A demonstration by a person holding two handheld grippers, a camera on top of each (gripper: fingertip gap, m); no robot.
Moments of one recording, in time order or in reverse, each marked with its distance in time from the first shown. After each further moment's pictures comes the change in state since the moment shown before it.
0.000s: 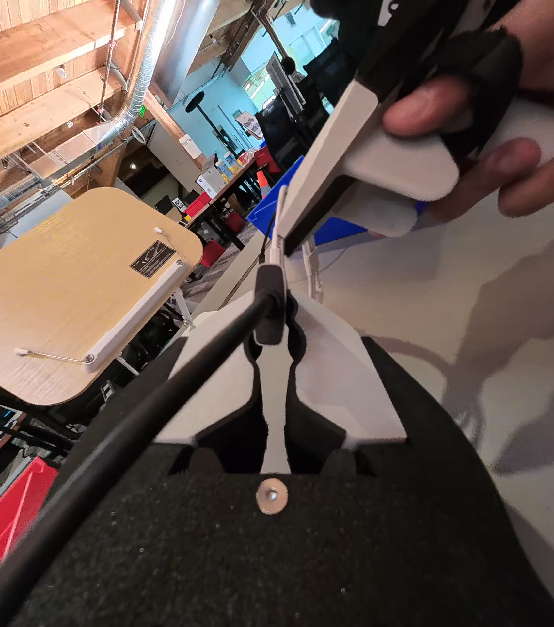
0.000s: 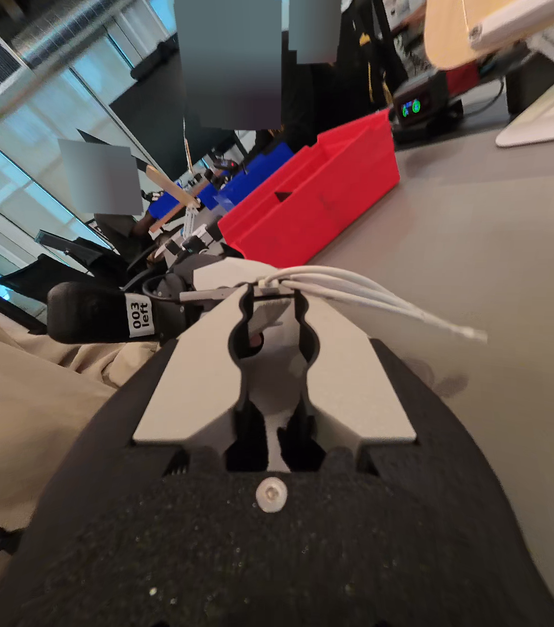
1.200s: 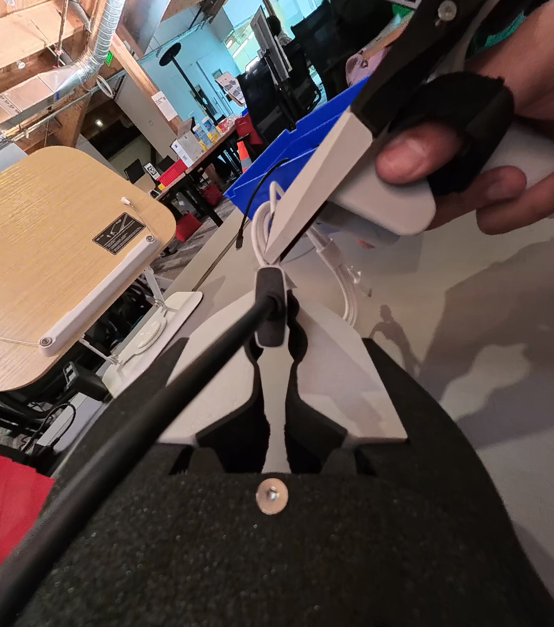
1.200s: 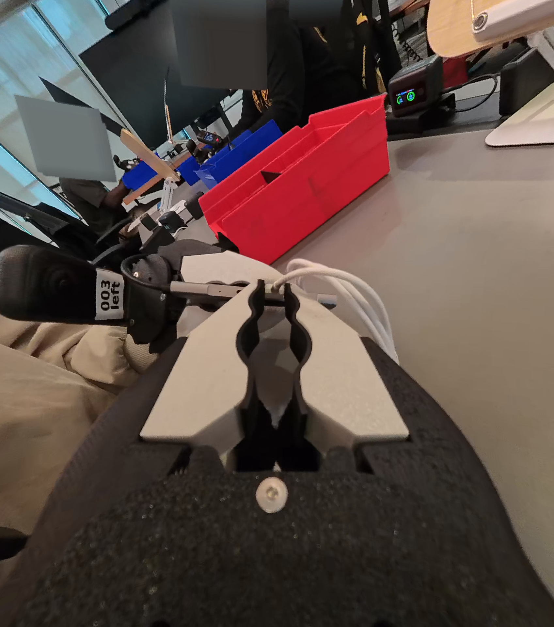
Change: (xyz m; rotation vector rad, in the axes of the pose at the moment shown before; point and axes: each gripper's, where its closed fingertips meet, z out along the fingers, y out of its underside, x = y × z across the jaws) left arm 0.013 0.007 0.008 -0.079 0.053 -0.076; right arm 0.009 0.012 0.006 -0.060 0.042 -0.089
